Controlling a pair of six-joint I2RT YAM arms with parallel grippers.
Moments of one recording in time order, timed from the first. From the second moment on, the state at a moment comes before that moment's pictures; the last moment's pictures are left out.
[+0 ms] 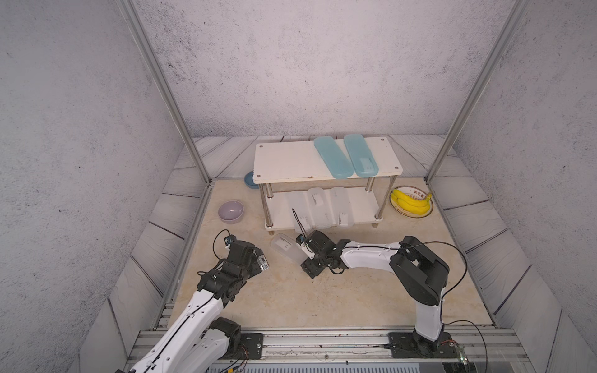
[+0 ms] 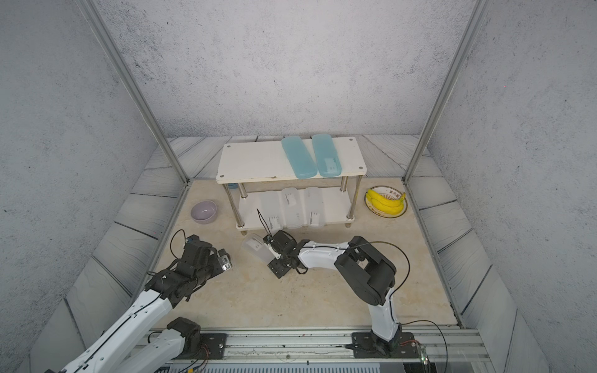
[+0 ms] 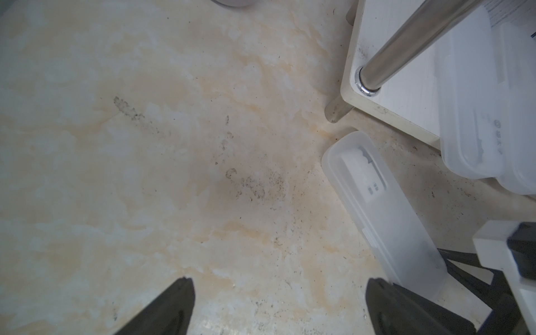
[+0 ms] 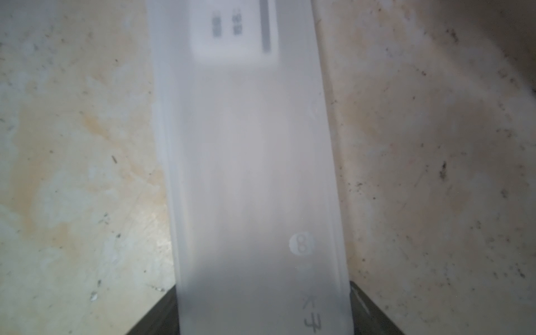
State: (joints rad) left arm -0.39 0.80 0.57 -0.67 -0.21 -0.75; right arm 0.93 1.95 1.21 -0.34 0.00 0.04
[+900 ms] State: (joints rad) left arm -0.39 0.79 0.57 -0.65 -0.20 -0.75; right arm 0.95 1.16 0.70 -0.38 0.23 0.33
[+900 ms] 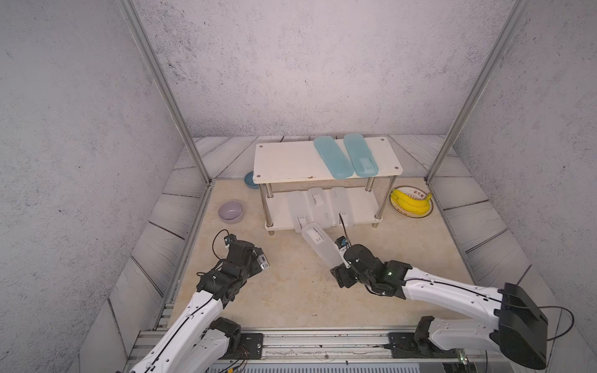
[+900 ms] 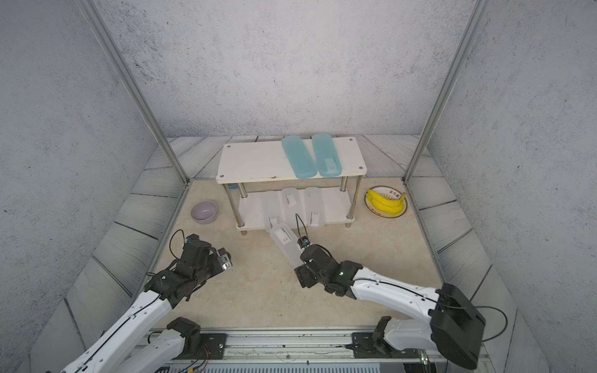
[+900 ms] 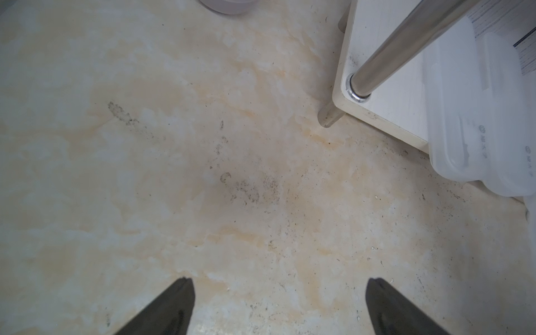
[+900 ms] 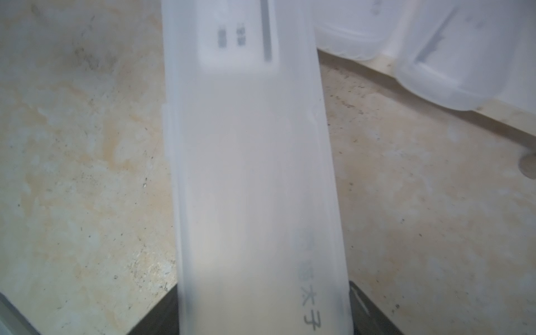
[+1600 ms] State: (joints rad) left arm -0.39 0.83 0.57 -0.58 -0.17 -0.75; right arm 0.45 1.34 0.87 -0.46 0.19 0.37
